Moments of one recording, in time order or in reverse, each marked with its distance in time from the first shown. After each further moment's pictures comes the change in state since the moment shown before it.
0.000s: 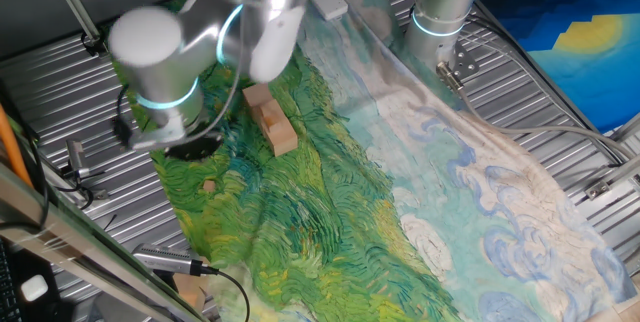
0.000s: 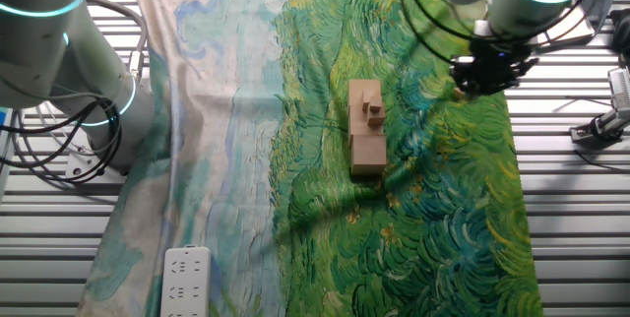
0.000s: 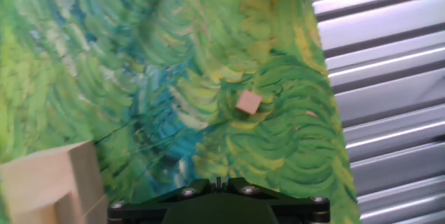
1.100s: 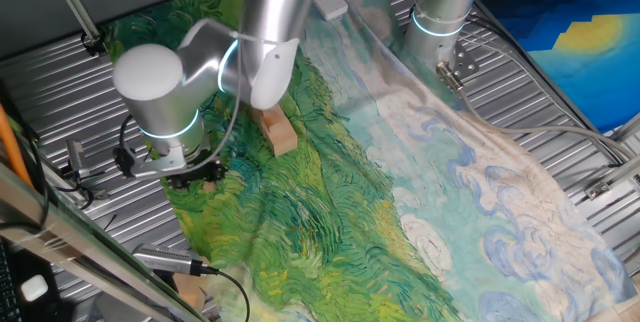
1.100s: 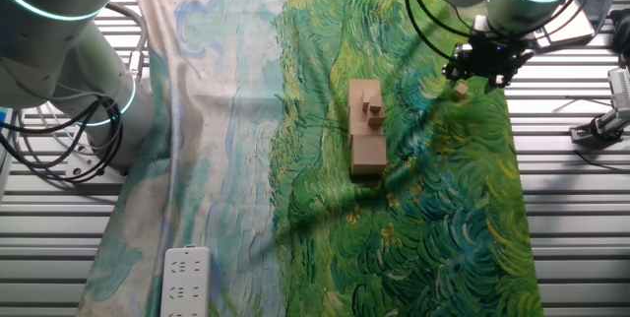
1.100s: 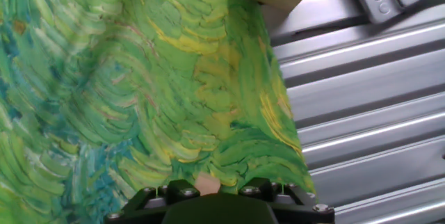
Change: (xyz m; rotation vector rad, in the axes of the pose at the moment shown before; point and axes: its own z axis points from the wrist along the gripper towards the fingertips) arm -0.033 0.003 0.034 0.003 -0.036 0.020
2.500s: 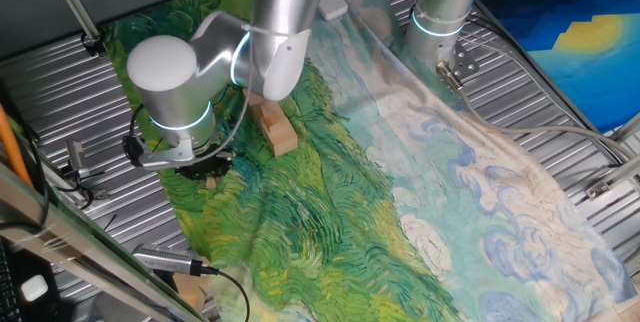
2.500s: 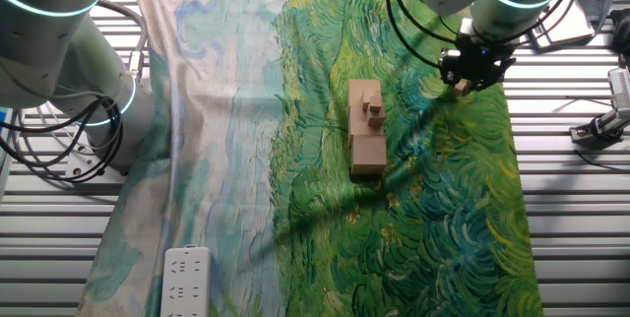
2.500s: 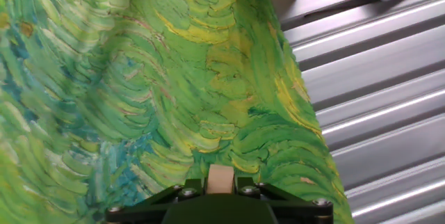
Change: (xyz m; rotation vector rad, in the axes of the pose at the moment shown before) arm 0.007 0.022 -0.020 0.002 0.030 0.079
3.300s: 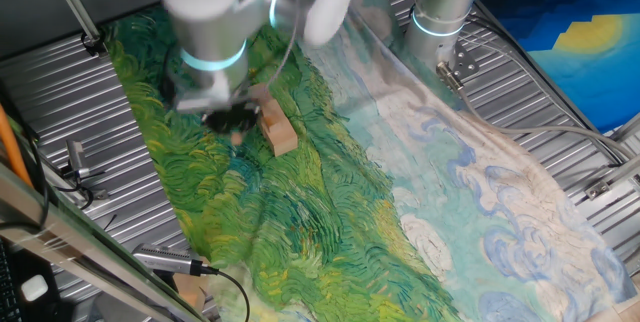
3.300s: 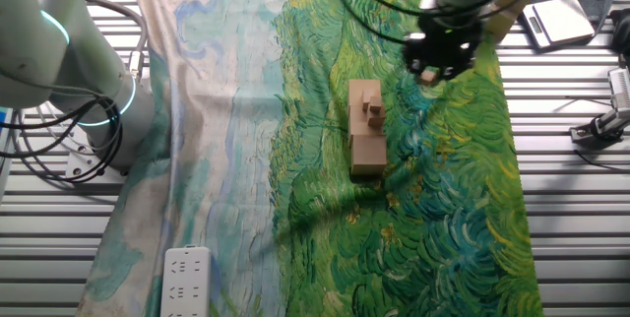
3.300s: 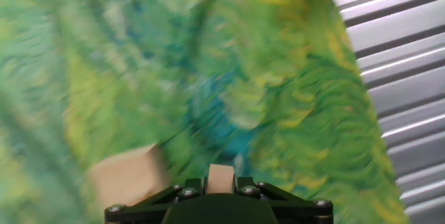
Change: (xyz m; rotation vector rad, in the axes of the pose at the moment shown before) arm 0.077 0.084 -0.088 -0.006 -0.018 -0.043
